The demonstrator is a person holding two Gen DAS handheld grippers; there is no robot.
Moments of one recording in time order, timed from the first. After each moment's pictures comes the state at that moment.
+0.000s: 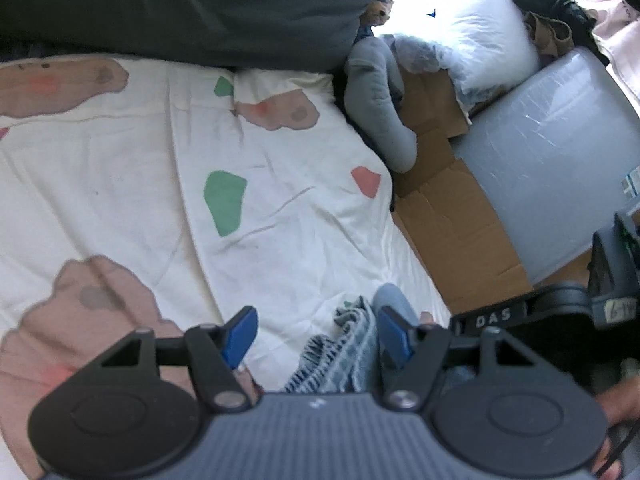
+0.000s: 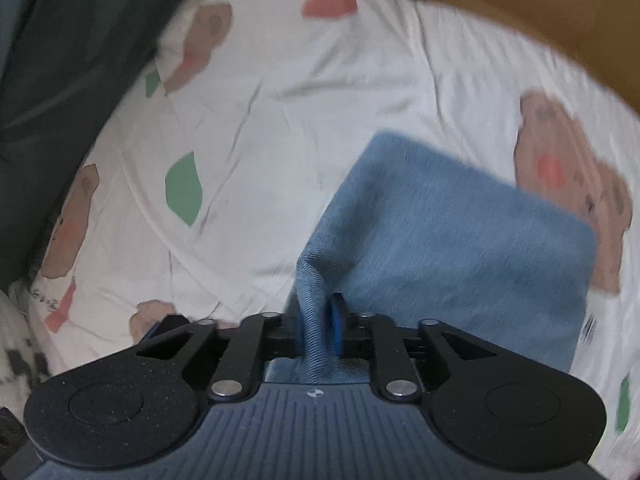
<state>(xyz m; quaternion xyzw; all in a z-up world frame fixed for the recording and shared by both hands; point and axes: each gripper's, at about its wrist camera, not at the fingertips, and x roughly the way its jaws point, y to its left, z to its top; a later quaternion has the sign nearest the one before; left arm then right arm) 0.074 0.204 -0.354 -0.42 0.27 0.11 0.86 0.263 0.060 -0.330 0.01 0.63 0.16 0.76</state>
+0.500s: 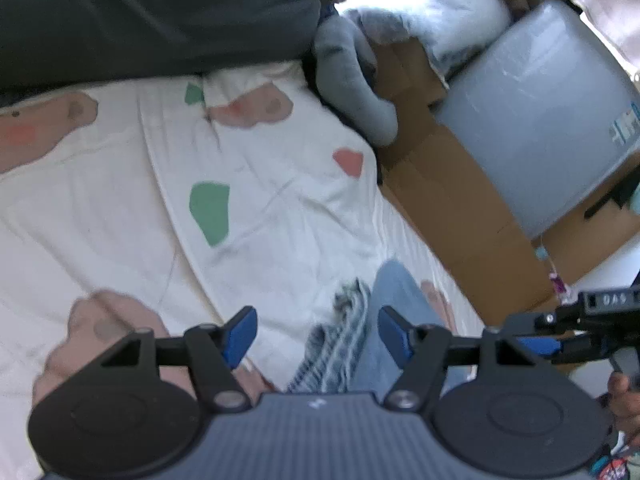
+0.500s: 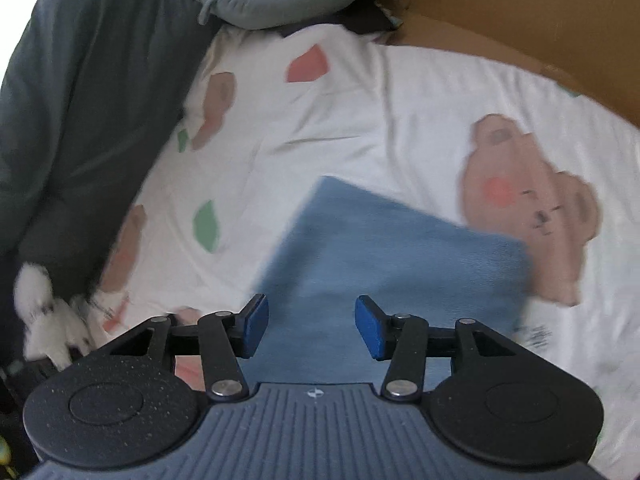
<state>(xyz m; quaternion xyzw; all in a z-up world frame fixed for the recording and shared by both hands) 0.077 0.197 -0.333 -0.37 0.32 0.07 0.87 0.269 -0.072 -0.270 0.06 0.59 0.23 0.77</state>
